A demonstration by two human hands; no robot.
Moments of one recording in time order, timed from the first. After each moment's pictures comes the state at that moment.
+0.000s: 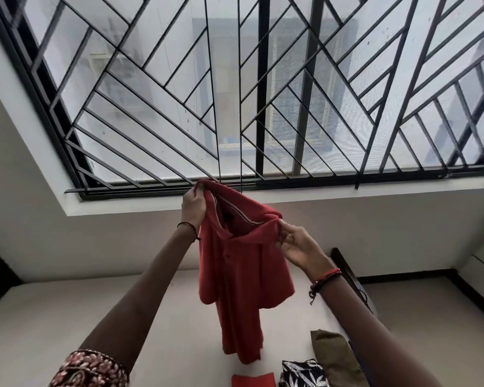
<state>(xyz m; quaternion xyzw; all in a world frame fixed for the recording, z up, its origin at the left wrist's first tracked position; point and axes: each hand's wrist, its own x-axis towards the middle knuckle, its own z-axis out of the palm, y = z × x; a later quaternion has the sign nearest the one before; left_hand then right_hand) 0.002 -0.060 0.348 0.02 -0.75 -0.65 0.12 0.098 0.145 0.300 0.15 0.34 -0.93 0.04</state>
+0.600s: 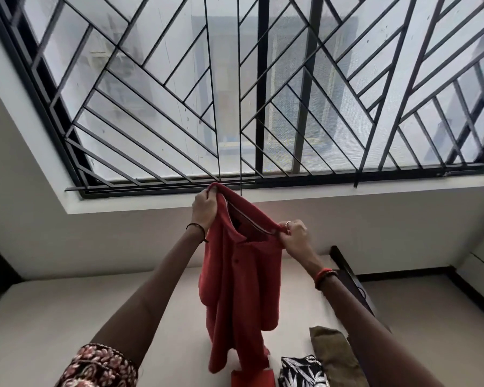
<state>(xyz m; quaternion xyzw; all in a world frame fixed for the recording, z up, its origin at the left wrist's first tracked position) 0.020 -0.044 0.345 -0.02 -0.79 -0.60 0.09 0.095 0.153 0.274 0.07 0.89 -0.40 -0.20</state>
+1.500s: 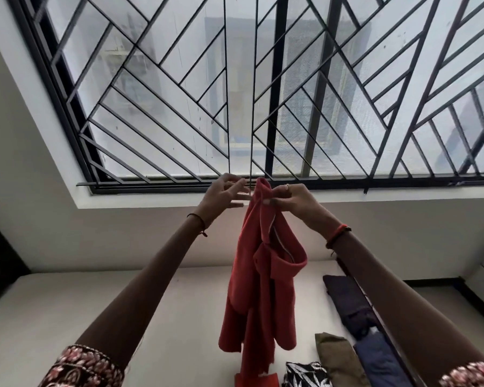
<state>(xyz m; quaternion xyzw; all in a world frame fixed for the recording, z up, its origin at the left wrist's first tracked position) 0.035 -0.065 0.382 -0.21 -0.72 -0.66 -0.06 0.068 0.135 0.368 -0.12 0.79 -0.60 -0.05</state>
